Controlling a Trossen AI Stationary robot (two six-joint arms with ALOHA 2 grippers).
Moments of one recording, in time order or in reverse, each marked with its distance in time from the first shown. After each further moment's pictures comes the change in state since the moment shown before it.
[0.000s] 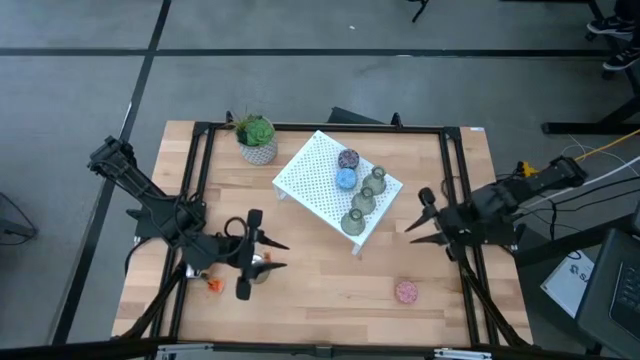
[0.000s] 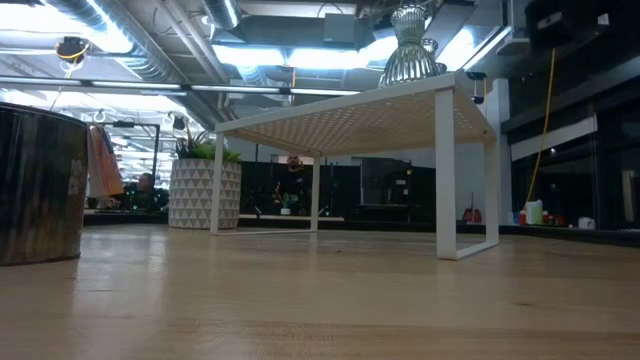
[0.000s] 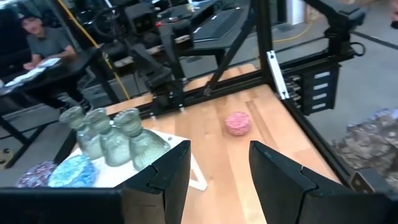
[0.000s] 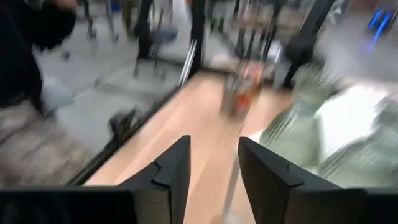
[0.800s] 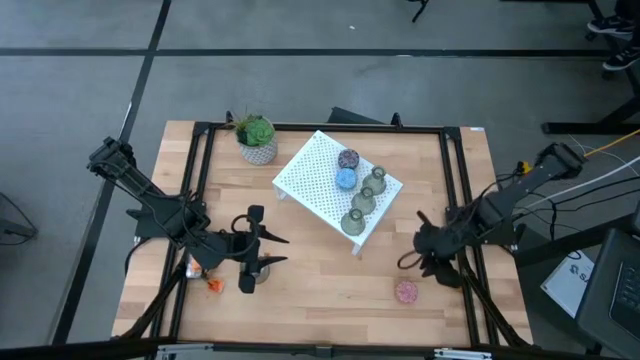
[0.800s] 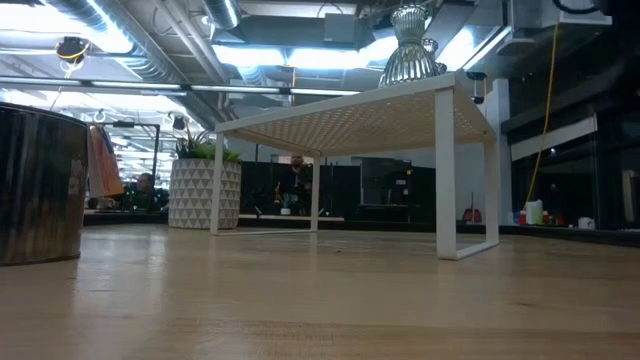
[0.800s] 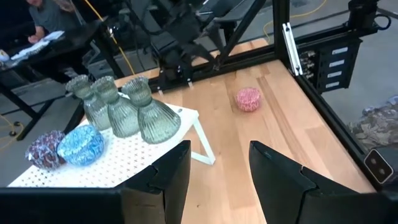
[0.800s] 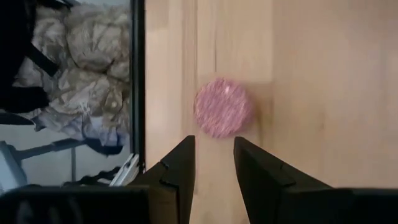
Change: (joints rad) left arm 0.034 0.001 0.000 -0.114 -0.001 -0.076; right arm 0.170 0.487 0.270 -0.557 -0.247 0.770
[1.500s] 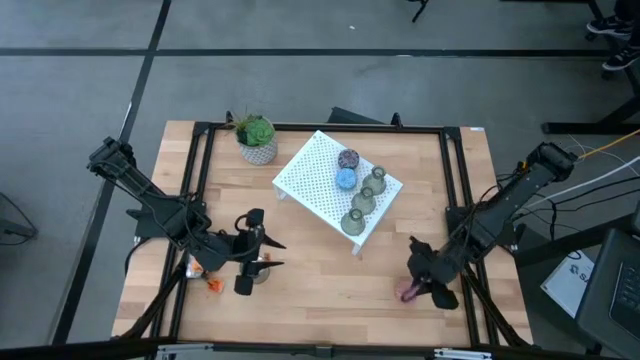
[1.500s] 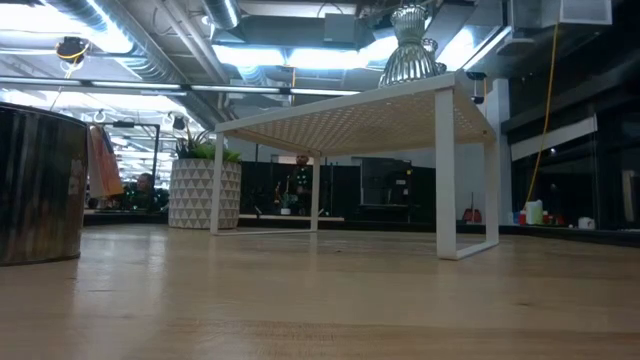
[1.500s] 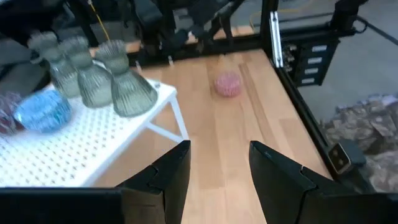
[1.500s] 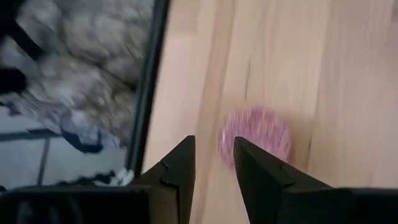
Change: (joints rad) left arm -0.003 0.000 0.000 -0.080 0.081 -0.181; right arm 0.157 0.180 -0.004 0.234 0.124 -0.035
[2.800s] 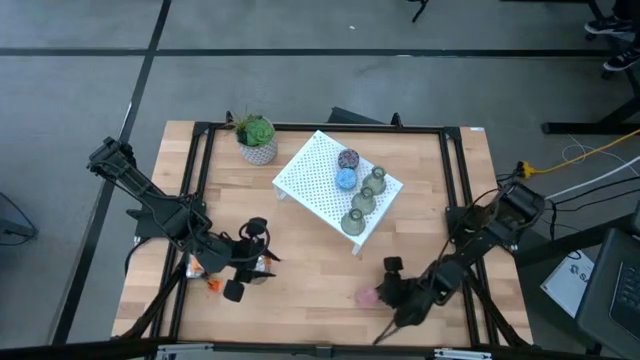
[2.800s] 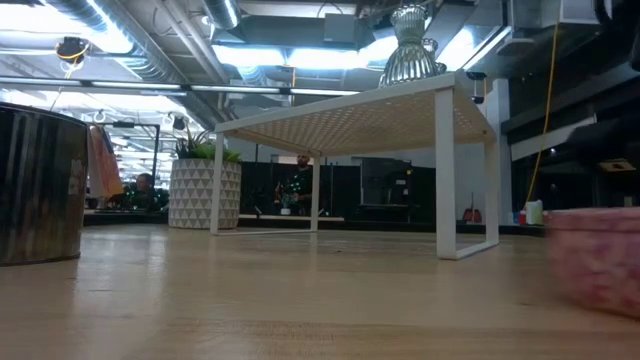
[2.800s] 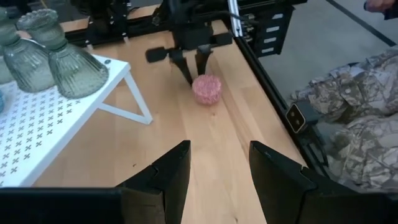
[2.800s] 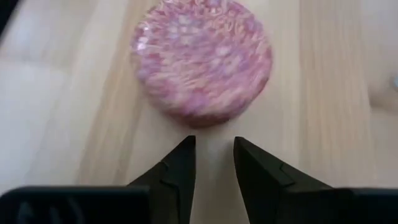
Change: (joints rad) left arm -0.001 -0.001 0.000 -0.075 0.183 0.012; right arm 0.098 0.611 0.055 0.398 0.511 -0.142
